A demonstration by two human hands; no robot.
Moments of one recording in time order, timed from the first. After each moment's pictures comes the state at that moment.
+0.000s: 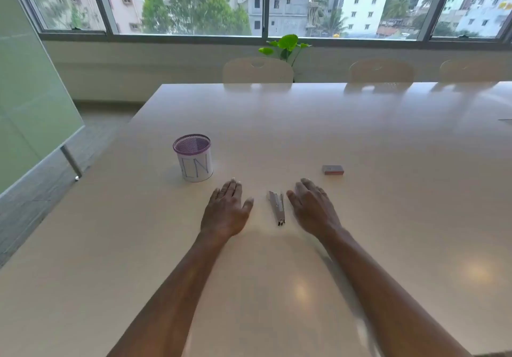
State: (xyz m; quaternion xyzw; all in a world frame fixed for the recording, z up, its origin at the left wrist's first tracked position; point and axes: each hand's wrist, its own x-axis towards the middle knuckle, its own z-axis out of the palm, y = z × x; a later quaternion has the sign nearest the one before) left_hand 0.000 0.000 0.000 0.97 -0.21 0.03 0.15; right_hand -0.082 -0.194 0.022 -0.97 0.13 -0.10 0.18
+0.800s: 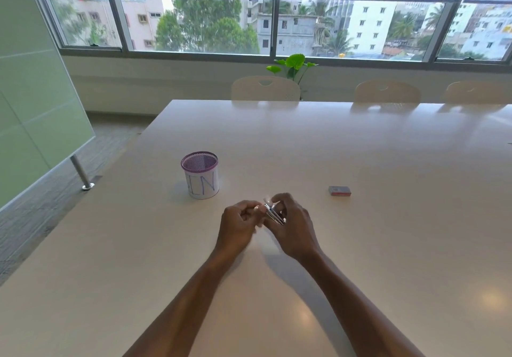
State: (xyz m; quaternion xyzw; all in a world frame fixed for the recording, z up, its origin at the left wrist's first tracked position) left_hand -0.024 -0.007 0.024 0.73 -0.18 0.02 0.66; right_hand -0.074 -0.143 0.035 -0.89 0.03 -0.25 0.39
